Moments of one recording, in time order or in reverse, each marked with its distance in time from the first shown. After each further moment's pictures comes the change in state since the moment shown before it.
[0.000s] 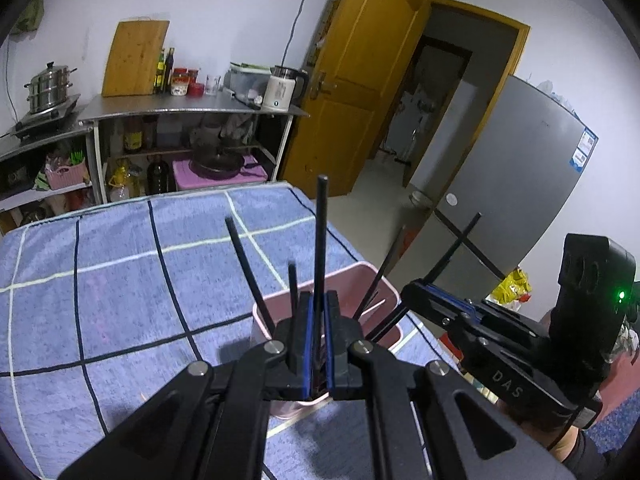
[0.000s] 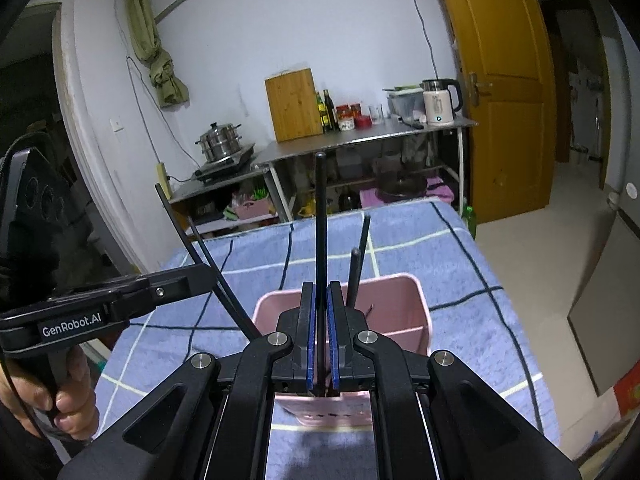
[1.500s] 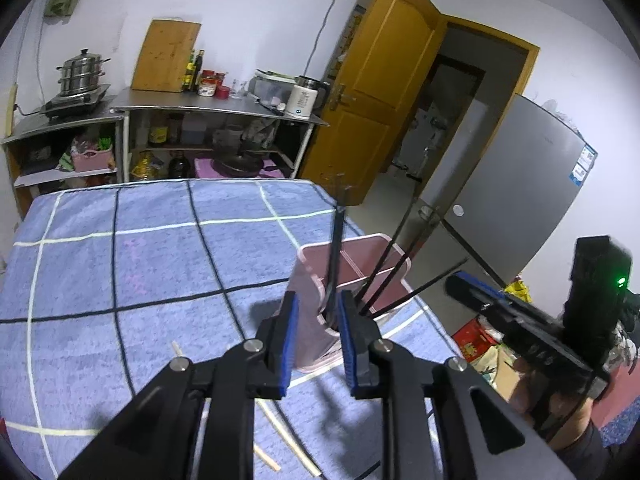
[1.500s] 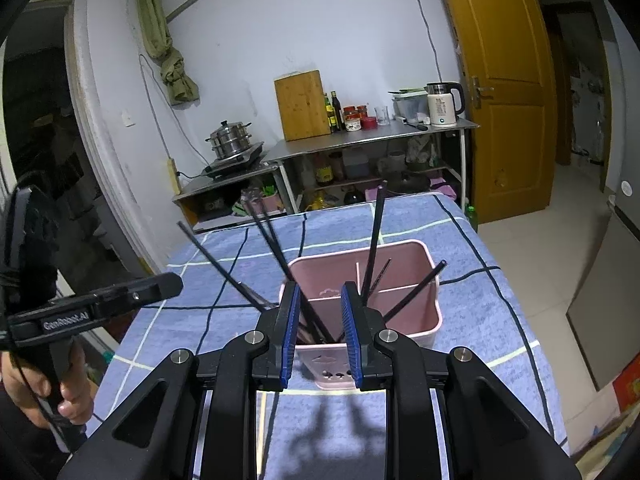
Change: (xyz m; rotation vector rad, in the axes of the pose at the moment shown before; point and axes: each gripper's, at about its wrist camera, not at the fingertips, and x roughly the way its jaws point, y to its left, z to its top) left arm -0.063 0.032 -0.054 -0.071 -0.056 0.040; right arm -0.044 0.020 -0.030 -0.021 -0.016 0.015
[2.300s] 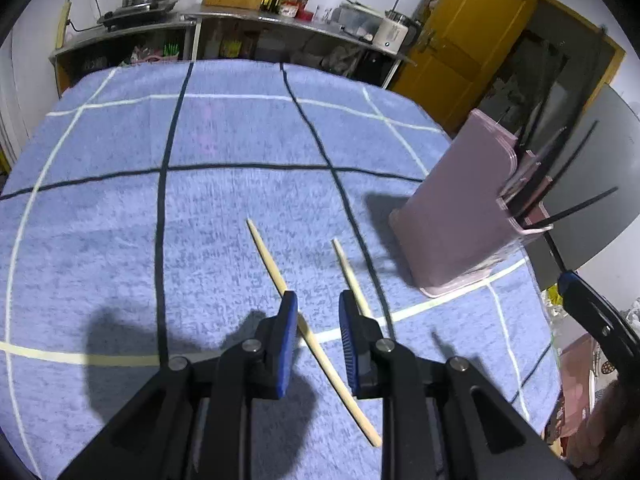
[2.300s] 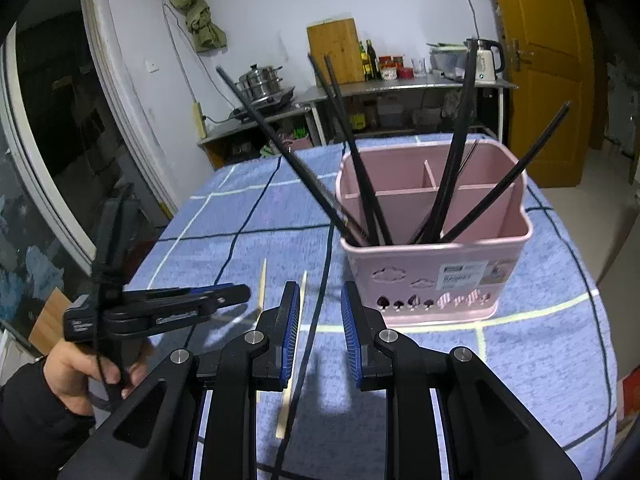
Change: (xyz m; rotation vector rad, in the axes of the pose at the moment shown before) left arm 0.086 0.086 -0.092 -0.169 0.217 0.201; right arm 0.052 0.029 -0.071 -0.056 0.181 0.095
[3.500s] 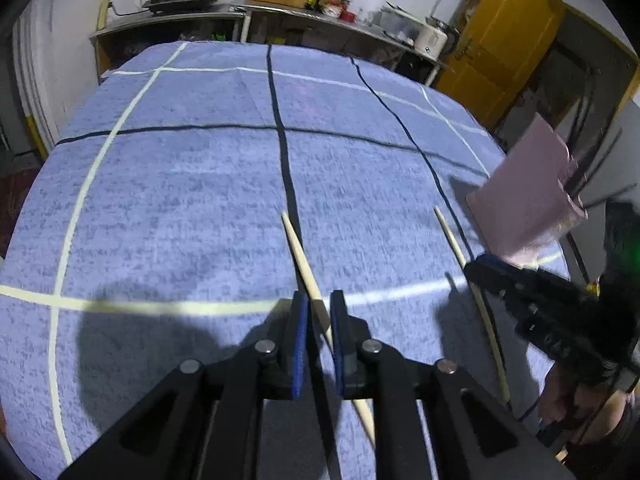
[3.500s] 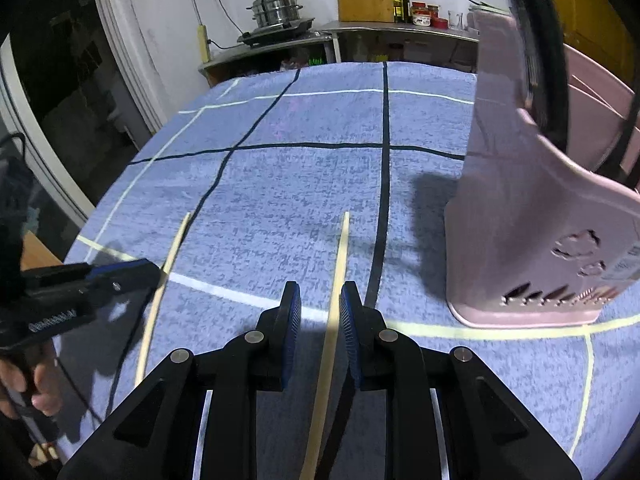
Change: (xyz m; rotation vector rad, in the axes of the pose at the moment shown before) left arm -0.025 0.077 -0.034 -0.076 -0.017 0.077; right arm 0.139 0.044 -0.025 -0.114 0.216 -0.038
